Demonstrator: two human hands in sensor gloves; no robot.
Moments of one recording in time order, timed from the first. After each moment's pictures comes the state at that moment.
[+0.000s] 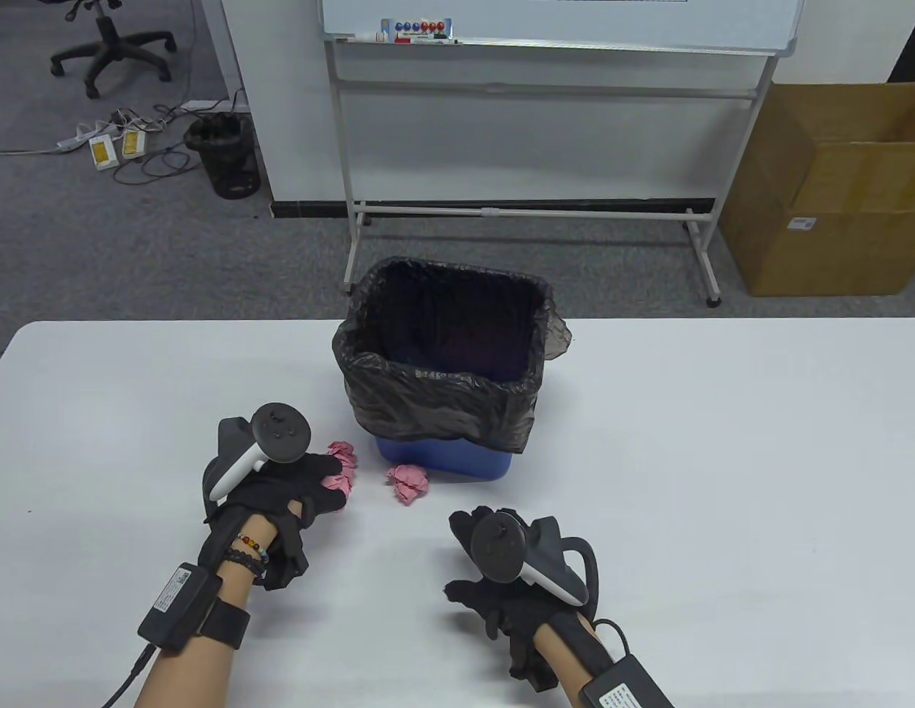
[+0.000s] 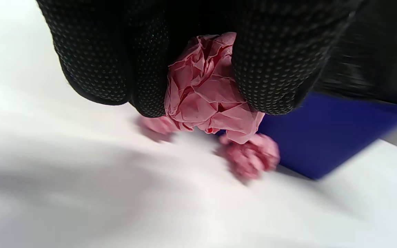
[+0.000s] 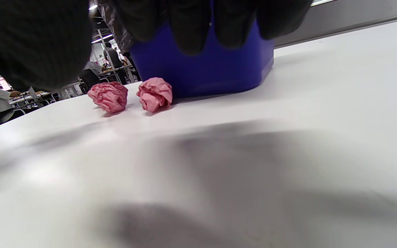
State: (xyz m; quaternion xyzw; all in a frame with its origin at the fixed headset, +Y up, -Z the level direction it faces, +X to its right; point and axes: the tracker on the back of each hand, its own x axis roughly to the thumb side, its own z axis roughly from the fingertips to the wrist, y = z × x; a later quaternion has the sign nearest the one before) left_hand -0.239 -0.665 -0.418 -0.18 -0.06 0.18 0.97; right_hand 0.049 -0.712 -0.325 0.12 0.08 0.98 0.13
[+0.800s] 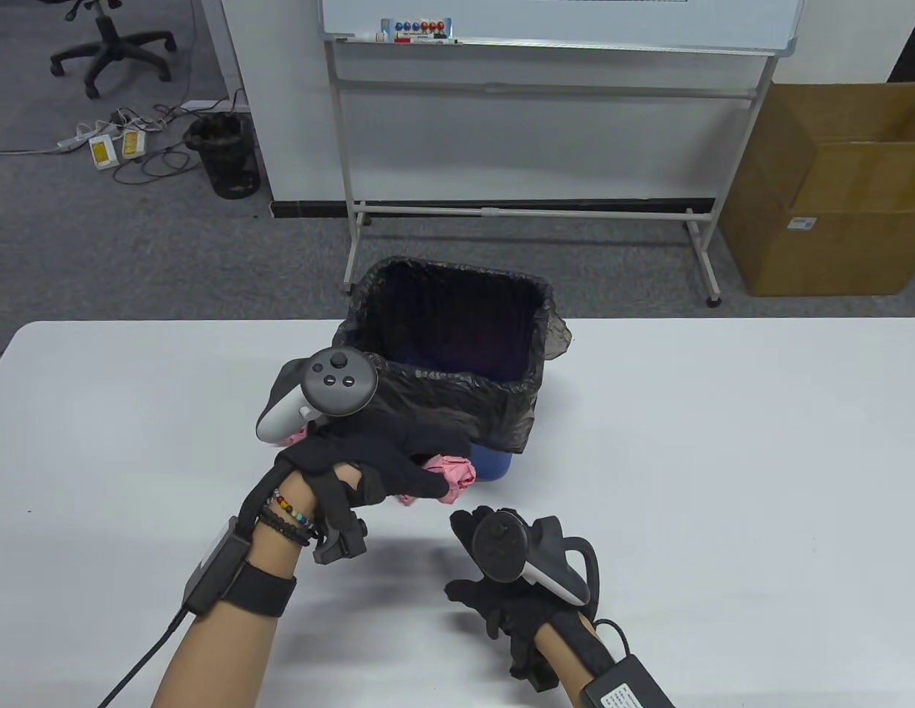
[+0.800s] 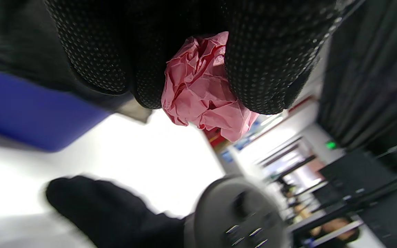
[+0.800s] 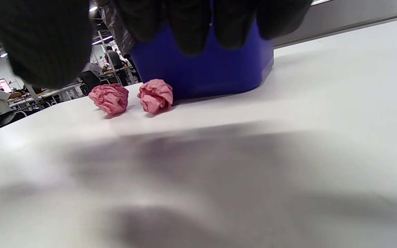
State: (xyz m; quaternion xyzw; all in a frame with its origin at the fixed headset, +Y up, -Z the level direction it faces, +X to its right) left_hand -0.142 -0.554 -0.412 -0.19 -0.35 0.40 0.83; right_hand 0.050 -0.712 -0.326 0.12 0.08 0.98 0.14
